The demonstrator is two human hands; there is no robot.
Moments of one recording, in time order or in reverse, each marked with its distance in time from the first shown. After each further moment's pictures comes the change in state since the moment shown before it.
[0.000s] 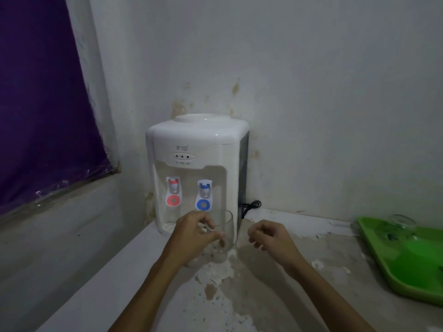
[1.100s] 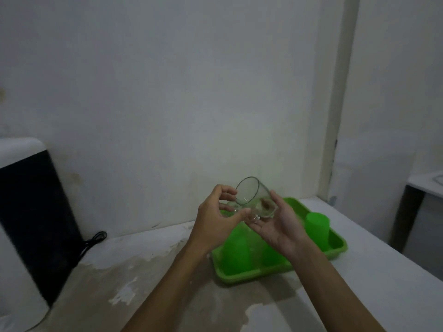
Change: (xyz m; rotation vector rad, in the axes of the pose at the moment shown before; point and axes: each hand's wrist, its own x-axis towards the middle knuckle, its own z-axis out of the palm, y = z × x) left_hand 0.045 0.274 0.344 -0.465 -0.391 0.331; right_hand -0.071 0.035 -0.354 1.140 0.515 0.192
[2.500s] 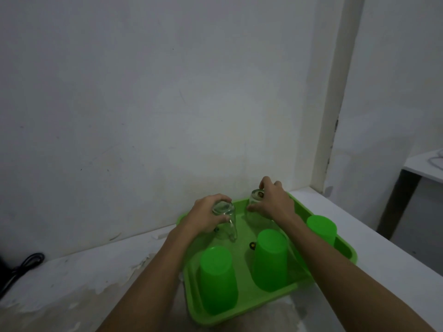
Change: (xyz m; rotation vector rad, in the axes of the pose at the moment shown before) left_hand 0.124 -0.133 0.058 0.397 -0.410 -0.120; right_hand 0.161 -0.052 -0.075 -1.922 0.495 -0.356
